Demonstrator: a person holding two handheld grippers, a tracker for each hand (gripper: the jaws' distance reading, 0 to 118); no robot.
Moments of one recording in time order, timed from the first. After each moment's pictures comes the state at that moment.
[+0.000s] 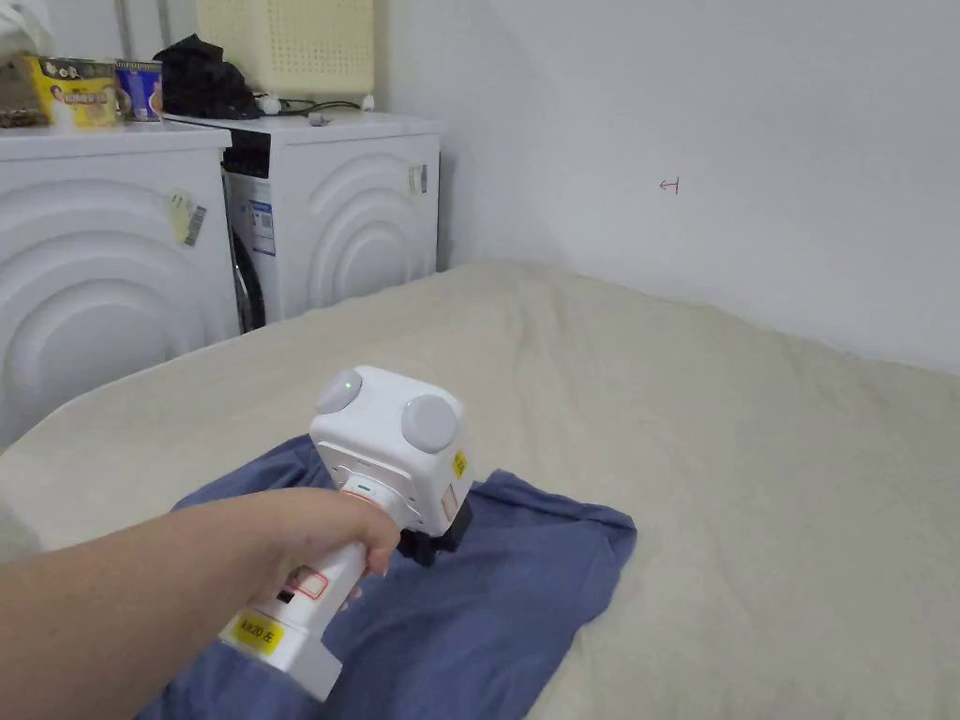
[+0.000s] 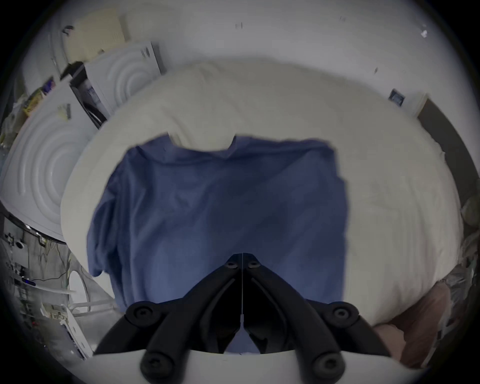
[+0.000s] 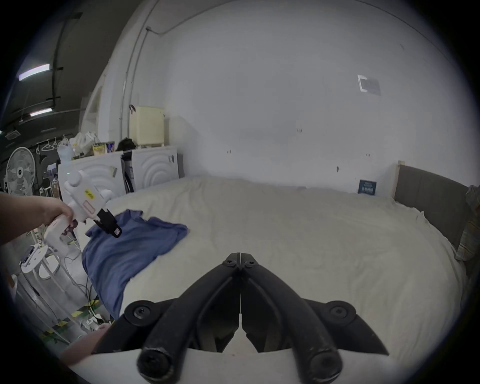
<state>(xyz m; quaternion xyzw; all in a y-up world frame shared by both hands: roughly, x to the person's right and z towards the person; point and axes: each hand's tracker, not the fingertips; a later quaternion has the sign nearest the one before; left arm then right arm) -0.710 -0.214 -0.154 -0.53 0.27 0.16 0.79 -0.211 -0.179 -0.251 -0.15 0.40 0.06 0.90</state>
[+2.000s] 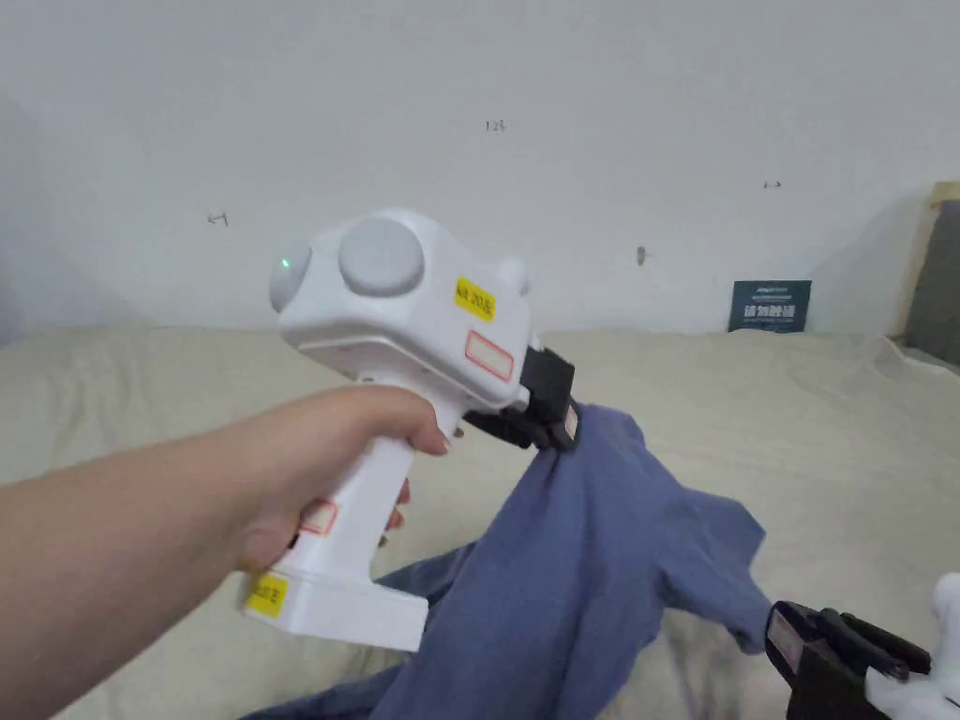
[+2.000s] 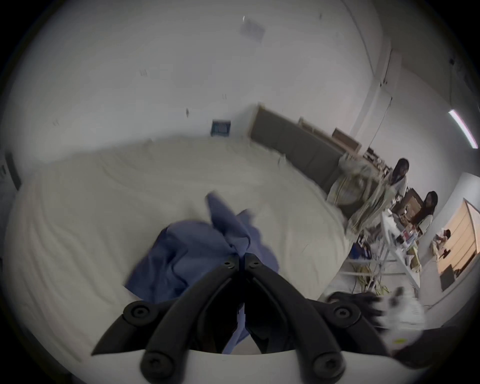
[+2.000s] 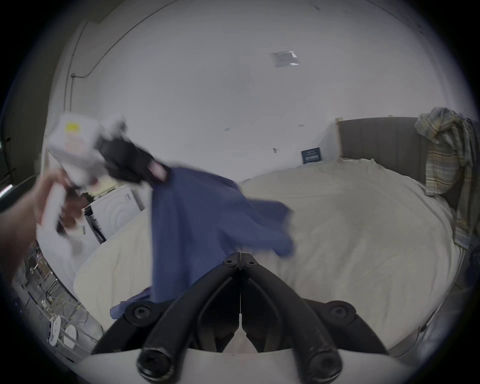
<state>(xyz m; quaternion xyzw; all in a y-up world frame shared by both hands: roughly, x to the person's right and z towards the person) -0.353 -0.060 -0.413 -0.39 -0.14 0.11 0.90 -0.046 -0.145 -0.314 -0.21 0.27 -0.10 0.93</state>
